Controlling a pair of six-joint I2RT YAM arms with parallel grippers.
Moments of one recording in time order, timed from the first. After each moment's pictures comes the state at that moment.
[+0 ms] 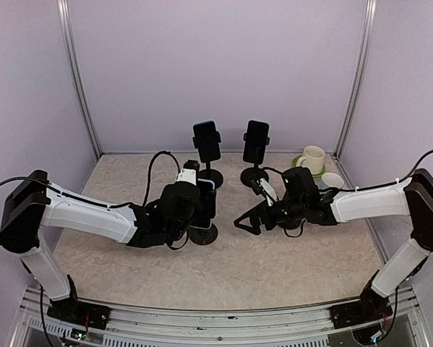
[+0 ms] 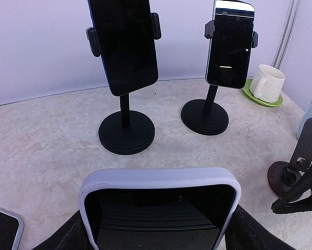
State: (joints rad) left arm -1.06 1.70 0.96 0.37 -0.74 -0.34; right arm 0.69 1.58 0.82 0.16 -0.45 0.18
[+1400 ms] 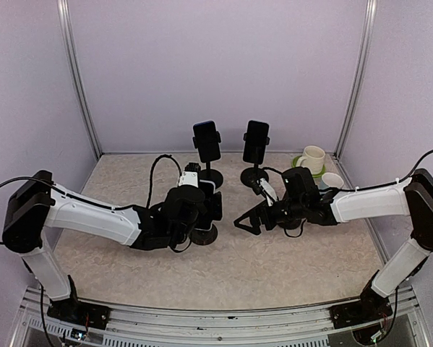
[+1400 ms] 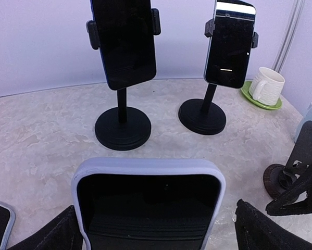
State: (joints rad) left arm -1.08 1.73 0.97 0.37 -0.77 -0.39; right arm 0.69 1.58 0.82 0.16 -0.45 0.18
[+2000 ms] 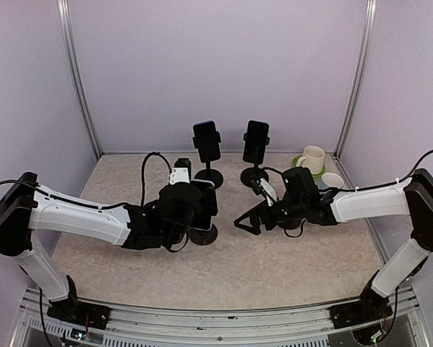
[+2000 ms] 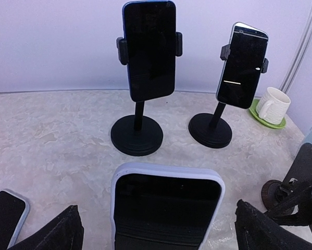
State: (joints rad) left arm -1.11 1.64 0.97 0.28 -0.87 -0.48; right arm 0.69 1.58 0.82 0.16 -0.45 0.18
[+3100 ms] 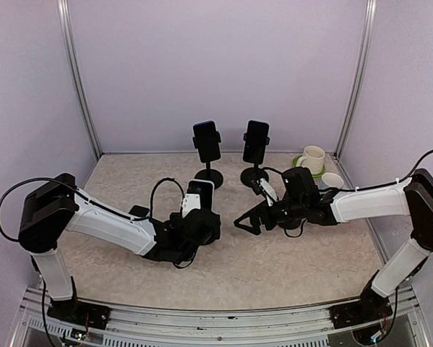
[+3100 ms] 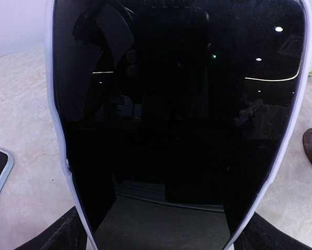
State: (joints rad) left arm -1.14 1.86 0.98 0.19 -0.87 -0.63; right arm 0.69 1.58 0.82 0.16 -0.45 0.18
